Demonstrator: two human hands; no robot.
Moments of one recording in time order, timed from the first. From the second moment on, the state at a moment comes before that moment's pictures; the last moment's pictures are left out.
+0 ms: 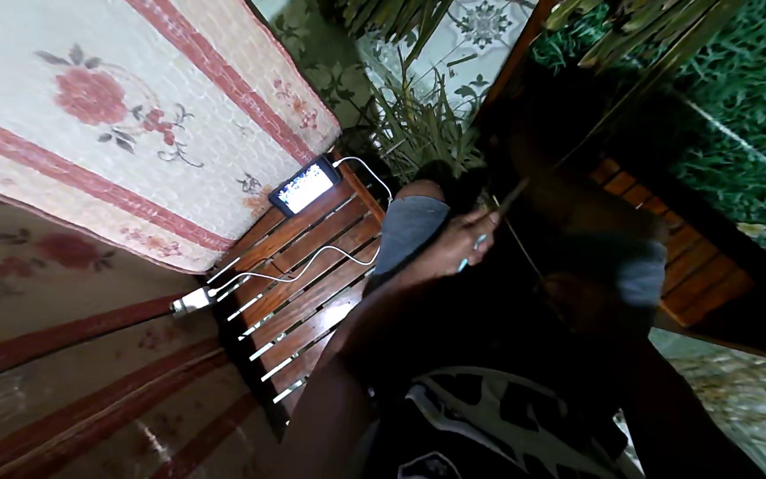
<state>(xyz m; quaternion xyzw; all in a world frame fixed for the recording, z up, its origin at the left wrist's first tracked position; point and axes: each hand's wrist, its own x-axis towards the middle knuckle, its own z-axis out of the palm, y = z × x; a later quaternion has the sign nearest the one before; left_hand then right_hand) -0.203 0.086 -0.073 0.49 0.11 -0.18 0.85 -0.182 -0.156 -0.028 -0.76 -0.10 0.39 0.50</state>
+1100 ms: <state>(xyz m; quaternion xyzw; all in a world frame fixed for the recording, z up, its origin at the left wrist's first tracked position) -0.203 0.061 -0.072 0.46 0.15 -0.21 0.85 -0.182 -0.181 -0.030 -0.90 -0.22 0.24 0.31</state>
